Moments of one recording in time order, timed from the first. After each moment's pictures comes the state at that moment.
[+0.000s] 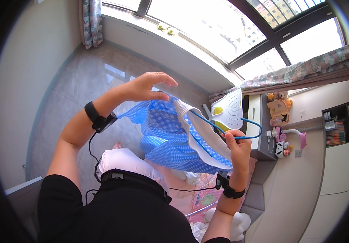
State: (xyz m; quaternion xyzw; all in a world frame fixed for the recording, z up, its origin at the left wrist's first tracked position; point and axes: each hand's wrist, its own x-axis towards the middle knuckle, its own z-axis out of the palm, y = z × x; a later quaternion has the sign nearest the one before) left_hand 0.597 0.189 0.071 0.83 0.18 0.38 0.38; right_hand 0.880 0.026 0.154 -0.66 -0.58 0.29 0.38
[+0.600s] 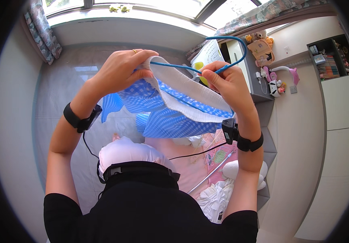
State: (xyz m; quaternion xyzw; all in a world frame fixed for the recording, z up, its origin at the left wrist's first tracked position) left_hand 0.634 0.179 0.101 0.89 0.14 0.42 0.12; right_hand 0.858 0.054 0.195 -0.64 -0.61 0.31 0.36
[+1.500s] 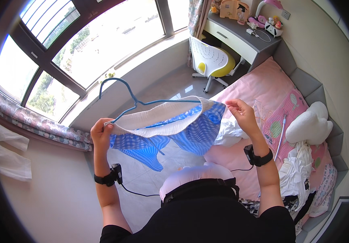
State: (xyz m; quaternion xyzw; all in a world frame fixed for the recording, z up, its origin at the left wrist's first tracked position) left_hand 0.594 0.219 0.104 0.80 0.21 0.37 0.41; right_hand 0.919 -0.068 0.051 -0.71 -0.37 0.18 0.57
